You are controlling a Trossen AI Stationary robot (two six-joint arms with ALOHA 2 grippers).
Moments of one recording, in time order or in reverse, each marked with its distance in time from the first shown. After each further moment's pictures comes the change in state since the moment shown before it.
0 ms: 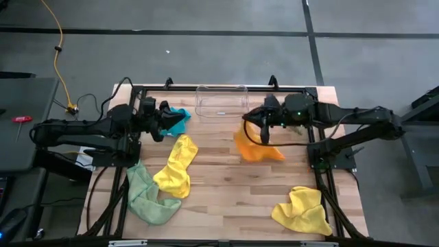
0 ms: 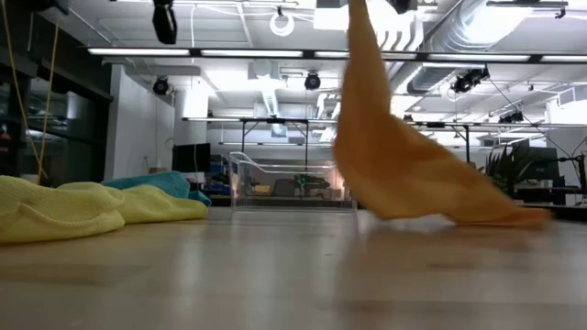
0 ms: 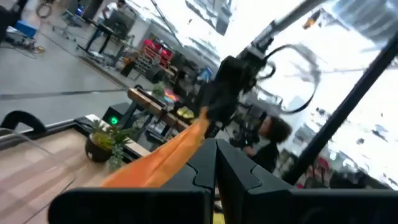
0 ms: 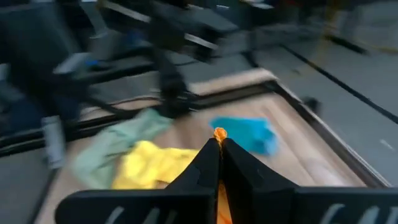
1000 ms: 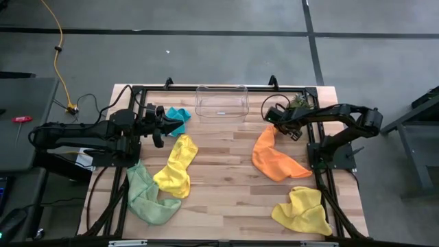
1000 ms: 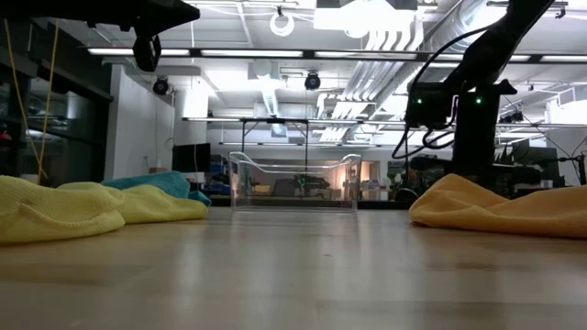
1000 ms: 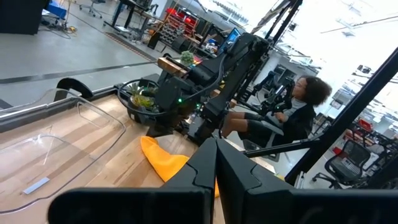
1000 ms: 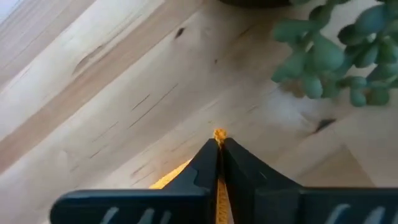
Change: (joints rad) left arm 0.000 -0.142 -0.113 -0.205 -0.040 0.072; right arm -0.430 0.308 -0.551 -0.284 0.252 1.558
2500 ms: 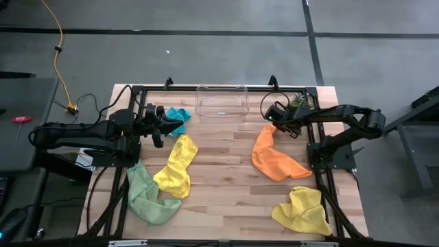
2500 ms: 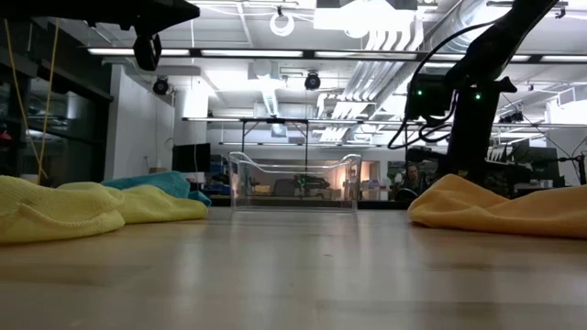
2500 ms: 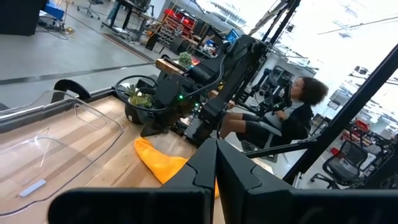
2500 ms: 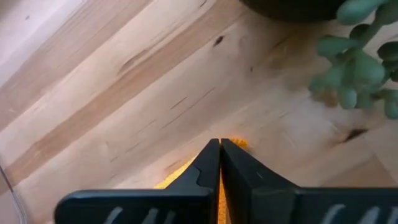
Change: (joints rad) left arm 0.000 0.000 0.000 0.008 0.003 0.000; right arm -0.002 -0.054 0.000 0.035 0.012 -0.046
